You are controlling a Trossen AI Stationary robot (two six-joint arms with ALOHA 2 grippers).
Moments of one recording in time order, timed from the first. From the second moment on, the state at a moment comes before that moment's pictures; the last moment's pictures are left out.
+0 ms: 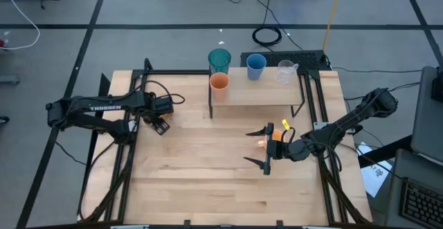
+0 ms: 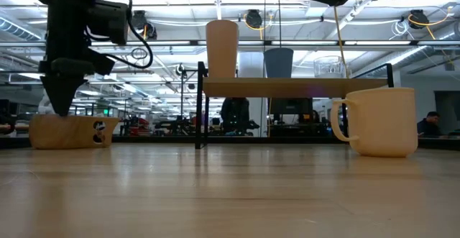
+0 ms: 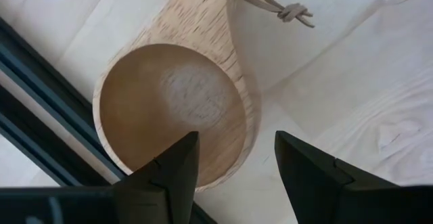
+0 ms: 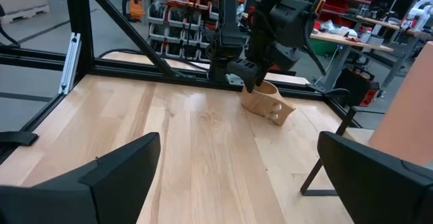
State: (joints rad) left arm 0.31 1.14 0.71 -1.14 -0.13 -0.51; right arm 0.50 1.25 0.63 0.42 0.63 -0.04
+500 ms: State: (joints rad) left arm 0.26 1.14 0.71 -1.15 -0.11 -0.42; right arm 0.48 1.25 0.63 0.36 0.63 0.08
